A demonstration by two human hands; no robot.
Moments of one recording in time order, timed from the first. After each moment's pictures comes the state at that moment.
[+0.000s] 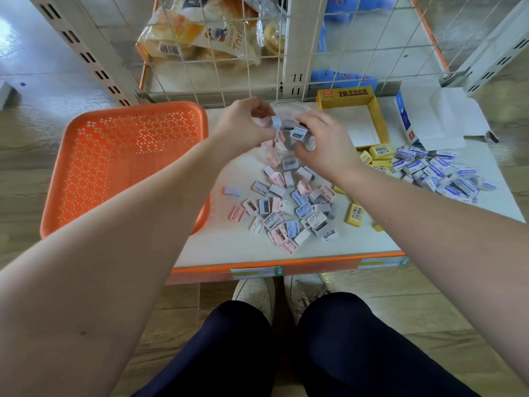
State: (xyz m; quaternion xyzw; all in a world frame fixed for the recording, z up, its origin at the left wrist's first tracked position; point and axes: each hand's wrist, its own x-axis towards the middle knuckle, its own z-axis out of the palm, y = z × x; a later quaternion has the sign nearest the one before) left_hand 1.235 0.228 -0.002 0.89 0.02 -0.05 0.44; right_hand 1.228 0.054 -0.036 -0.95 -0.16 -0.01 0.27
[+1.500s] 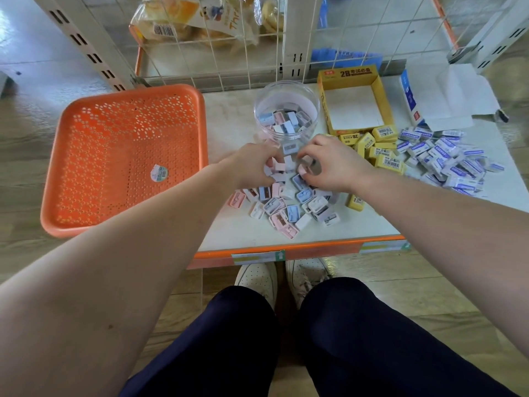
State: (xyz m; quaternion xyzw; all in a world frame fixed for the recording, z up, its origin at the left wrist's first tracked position) left_hand 1.197 0.224 -0.053 0.95 -0.16 -0.23 0.16; right_hand 1.198 0.031 -0.055 -0.95 -0.21 0.16 0.15
